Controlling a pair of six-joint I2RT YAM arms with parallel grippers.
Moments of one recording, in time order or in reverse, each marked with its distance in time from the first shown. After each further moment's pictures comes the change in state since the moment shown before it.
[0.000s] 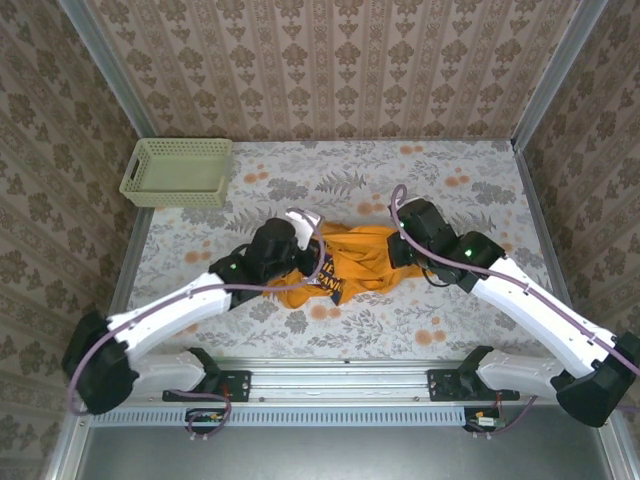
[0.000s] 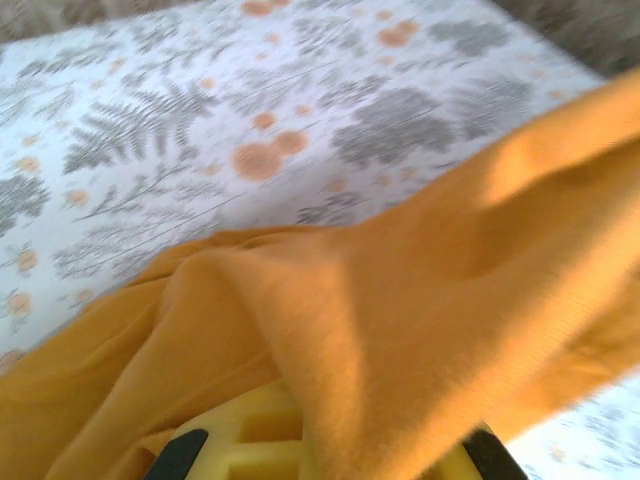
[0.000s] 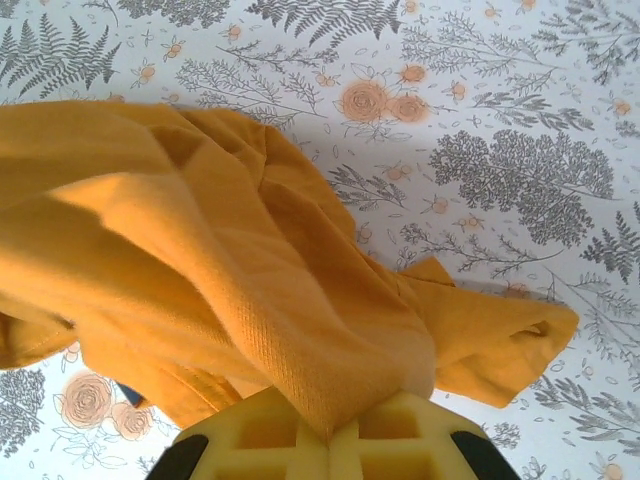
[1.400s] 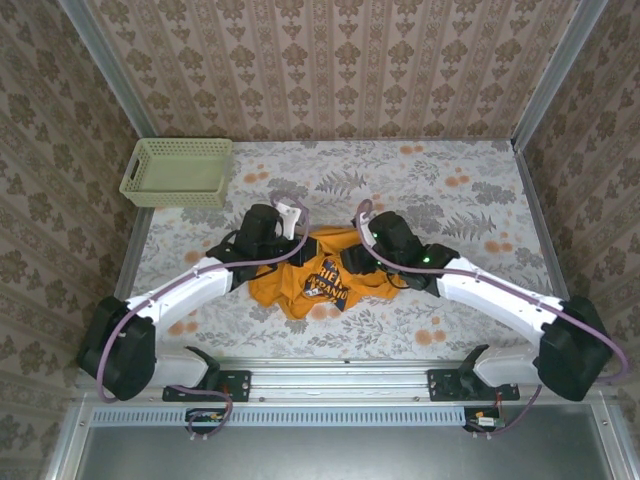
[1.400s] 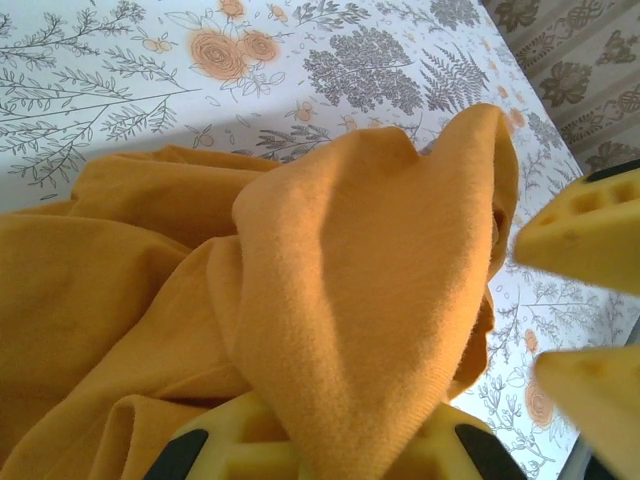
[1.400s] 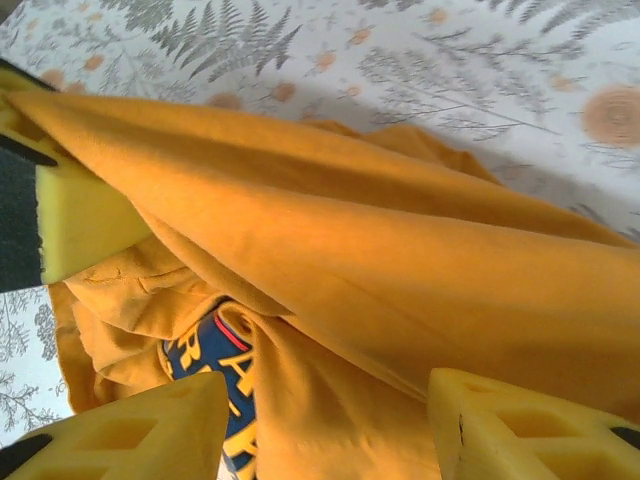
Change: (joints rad) left arm 0.245 0.148 -0.008 0.017 0.394 -0.208; right arm 0.056 0.196 -0.225 0.546 -0.270 -0.015
